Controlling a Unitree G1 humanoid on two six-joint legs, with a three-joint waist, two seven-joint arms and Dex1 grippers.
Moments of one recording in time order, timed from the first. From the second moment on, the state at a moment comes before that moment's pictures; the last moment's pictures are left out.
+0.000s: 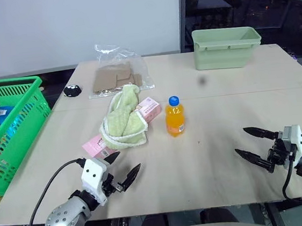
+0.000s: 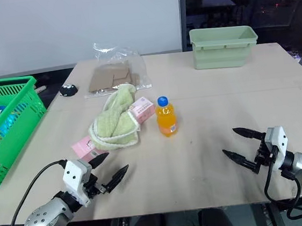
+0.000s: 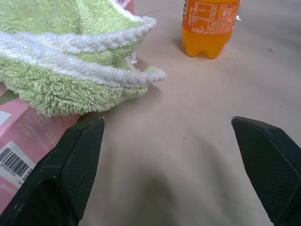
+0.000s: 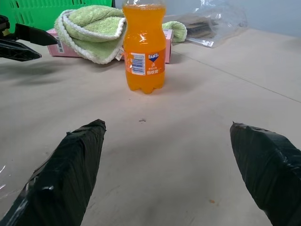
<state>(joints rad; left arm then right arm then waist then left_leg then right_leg) 0.45 0.50 0.18 -0.42 -0.35 0.16 -0.68 0.18 -0.59 -0.21 -0.02 0.53 -0.05 1.17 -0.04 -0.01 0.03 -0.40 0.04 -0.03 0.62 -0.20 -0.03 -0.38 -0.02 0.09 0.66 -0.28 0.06</state>
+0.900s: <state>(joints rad) 0.43 0.48 0.18 -0.45 -0.39 0.15 -0.69 0.19 -0.59 -0.21 0.00 0.53 -0.06 1.19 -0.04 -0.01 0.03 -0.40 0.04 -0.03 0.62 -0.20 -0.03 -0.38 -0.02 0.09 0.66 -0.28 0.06</state>
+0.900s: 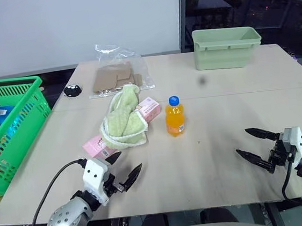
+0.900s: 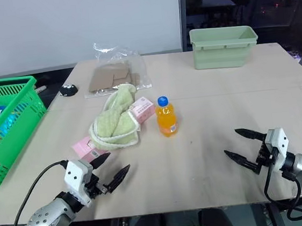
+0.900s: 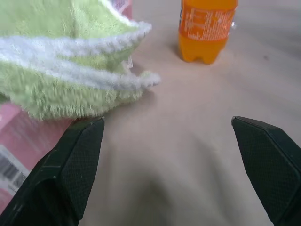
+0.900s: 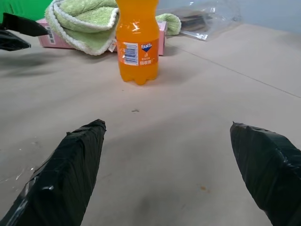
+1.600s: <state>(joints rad) -0.14 0.70 0.08 -0.26 -0.43 0.75 -0.47 0.06 -0.61 -0.17 -0.23 0.68 0.11 1.18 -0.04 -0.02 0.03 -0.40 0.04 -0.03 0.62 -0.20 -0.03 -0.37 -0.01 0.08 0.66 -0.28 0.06</state>
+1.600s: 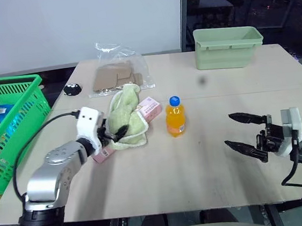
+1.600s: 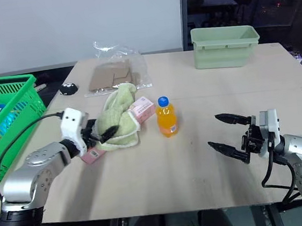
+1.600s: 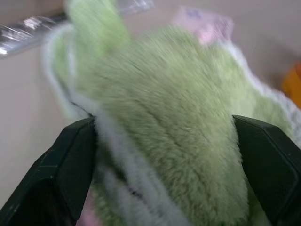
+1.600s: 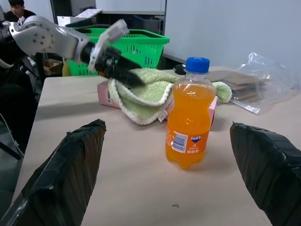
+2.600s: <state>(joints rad) -1.47 0.25 -0.08 1.16 -0.06 0.07 -0.58 -0.05 -0.46 -0.21 -0.17 0.59 0.05 0.93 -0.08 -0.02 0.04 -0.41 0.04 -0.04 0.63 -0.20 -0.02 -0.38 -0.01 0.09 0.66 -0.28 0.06</state>
